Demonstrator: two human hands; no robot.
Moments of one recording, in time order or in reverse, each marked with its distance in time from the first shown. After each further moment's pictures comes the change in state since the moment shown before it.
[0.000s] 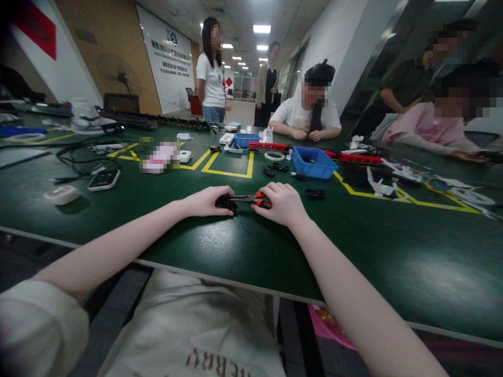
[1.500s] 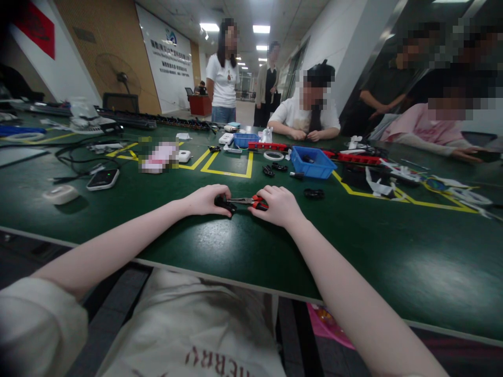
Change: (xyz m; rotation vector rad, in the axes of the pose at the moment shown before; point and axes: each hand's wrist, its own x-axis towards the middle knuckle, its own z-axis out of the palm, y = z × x) left_hand 0.000 -0.003 0.001 0.056 0.032 -0.049; right_hand 0.000 -0.005 0.001 0.031 -0.082 -0.005
